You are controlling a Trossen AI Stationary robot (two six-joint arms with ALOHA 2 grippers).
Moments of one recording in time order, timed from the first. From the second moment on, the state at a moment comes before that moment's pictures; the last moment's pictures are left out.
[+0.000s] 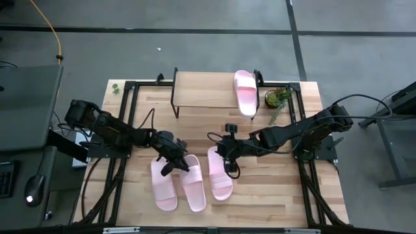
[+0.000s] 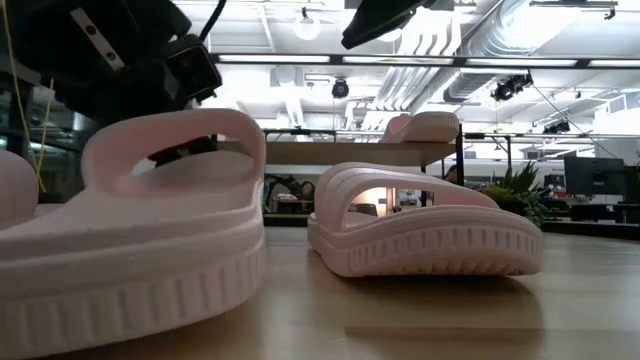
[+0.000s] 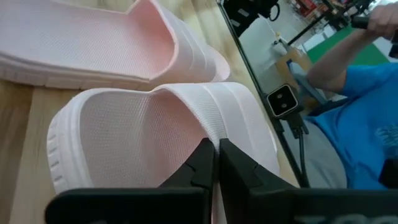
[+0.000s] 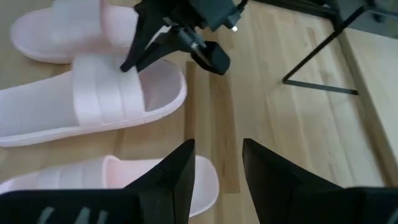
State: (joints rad) left arm -0.01 1.48 0.40 0.58 0.45 -0.43; right arm 0.30 1.60 1.34 -0.53 0.38 0.04
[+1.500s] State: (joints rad) left arm -0.01 1.48 1.14 -0.31 0.40 -0.08; right arm 0.61 1.60 1.38 -0.45 1.04 -0.29
